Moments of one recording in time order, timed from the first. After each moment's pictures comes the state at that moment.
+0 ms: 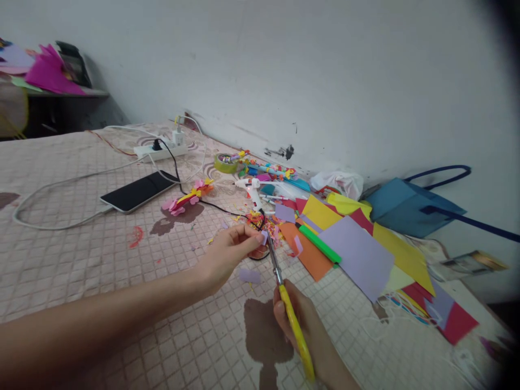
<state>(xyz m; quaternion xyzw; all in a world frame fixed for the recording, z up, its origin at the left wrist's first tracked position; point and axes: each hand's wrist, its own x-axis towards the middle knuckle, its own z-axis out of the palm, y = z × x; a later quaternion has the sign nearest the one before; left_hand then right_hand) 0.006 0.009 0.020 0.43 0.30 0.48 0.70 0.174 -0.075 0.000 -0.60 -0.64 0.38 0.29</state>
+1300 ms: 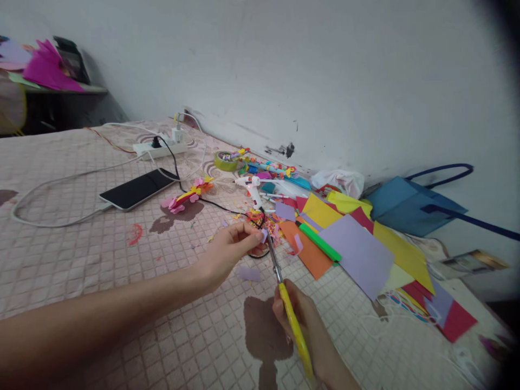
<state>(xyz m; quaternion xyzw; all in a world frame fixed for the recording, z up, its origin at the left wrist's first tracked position) 0.007 0.010 0.021 0.42 0.32 0.48 0.70 0.168 -0.077 0.003 -0.61 -0.62 0.40 0.29</state>
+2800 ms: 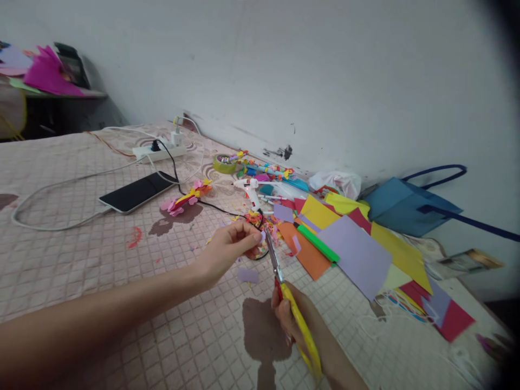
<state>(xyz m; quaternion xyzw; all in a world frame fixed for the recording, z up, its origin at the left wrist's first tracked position) 0.003 0.014 0.024 0.47 0.31 0.46 0.68 0.181 -0.077 0.001 -0.57 -0.64 0.44 0.26</state>
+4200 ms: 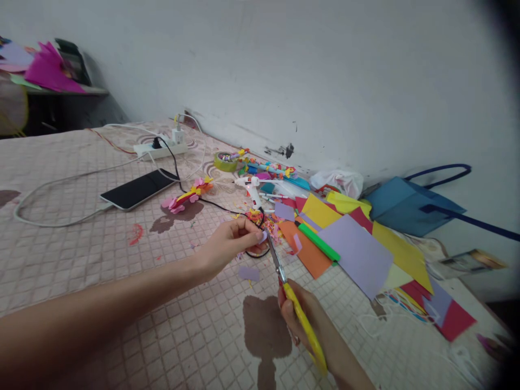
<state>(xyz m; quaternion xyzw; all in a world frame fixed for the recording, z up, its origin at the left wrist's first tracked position) -0.001 0.018 0.025 0.48 0.29 0.44 0.70 0.185 -0.076 0.011 -0.59 -0.68 0.37 0.24</state>
